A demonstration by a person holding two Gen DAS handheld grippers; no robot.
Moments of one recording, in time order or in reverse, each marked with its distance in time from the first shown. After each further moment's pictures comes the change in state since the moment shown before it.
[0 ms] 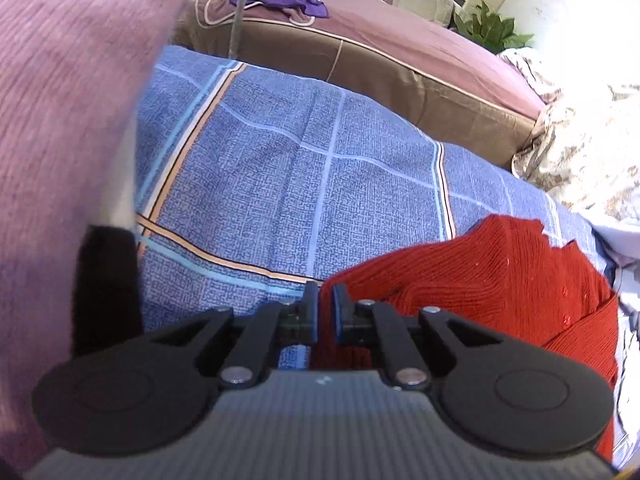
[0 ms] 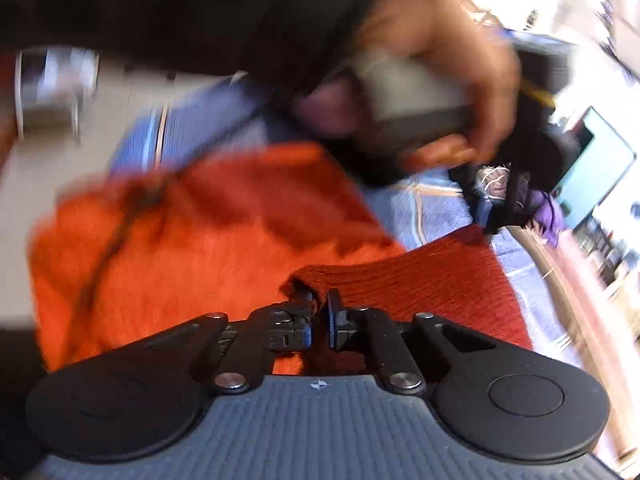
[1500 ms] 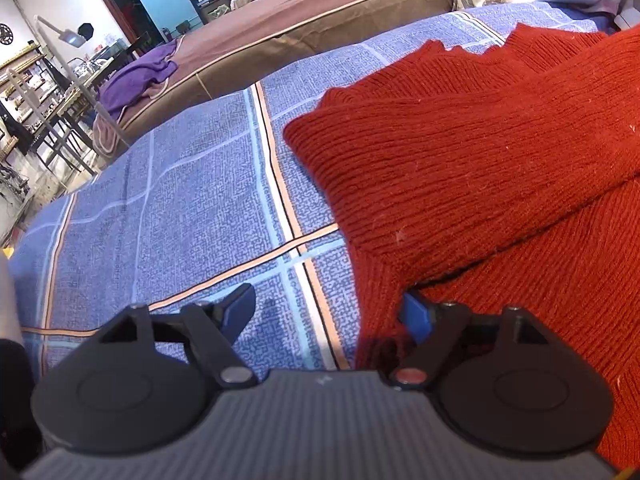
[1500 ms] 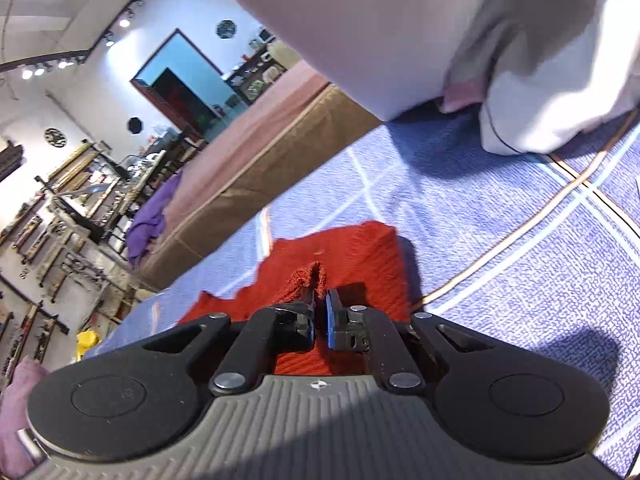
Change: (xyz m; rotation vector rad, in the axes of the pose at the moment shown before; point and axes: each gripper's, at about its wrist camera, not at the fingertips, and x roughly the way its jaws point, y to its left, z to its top) left arm 0.089 -0.229 -0.116 0.669 -0.039 0.286; right arm -0.227 -0.330 -0.365 1.540 -0.160 -0.489
